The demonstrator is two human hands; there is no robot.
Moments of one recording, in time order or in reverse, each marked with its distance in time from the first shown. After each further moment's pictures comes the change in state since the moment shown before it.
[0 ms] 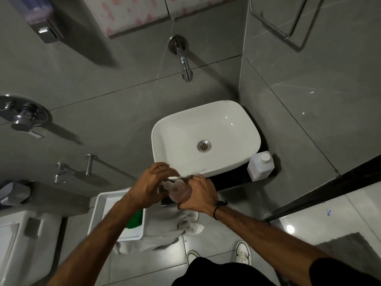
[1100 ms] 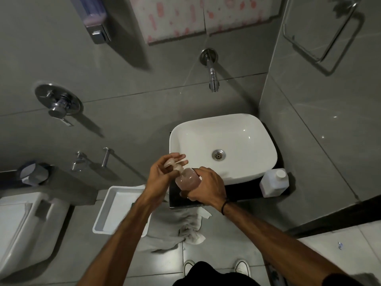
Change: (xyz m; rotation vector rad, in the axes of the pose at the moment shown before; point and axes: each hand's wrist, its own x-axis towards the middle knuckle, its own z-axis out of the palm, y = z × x) left_hand 0.000 0.011 0.010 -1.328 0.579 -0.490; right_hand 0.024 -0.038 -0.028 0.044 0.120 0.013
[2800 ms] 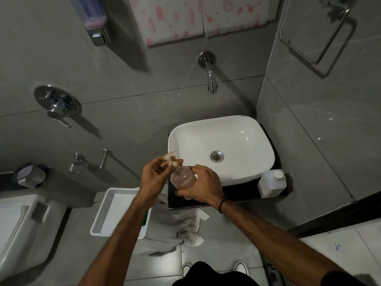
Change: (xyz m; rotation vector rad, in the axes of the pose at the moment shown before) left_hand -0.004 0.010 -0.006 0.065 0.066 0.023; right_hand 0.002 -0.018 -0.013 0.043 0.029 -0.062
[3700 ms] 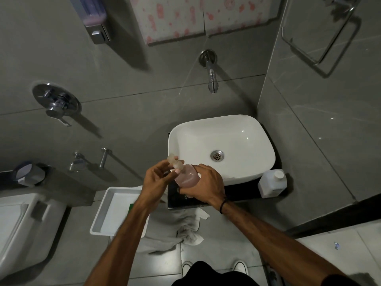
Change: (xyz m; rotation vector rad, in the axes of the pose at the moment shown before) left_hand -0.002 -0.013 -0.002 -0.059 -0.066 -0.029; right_hand 0.000 0.008 0.004 -0.009 0.072 0.030
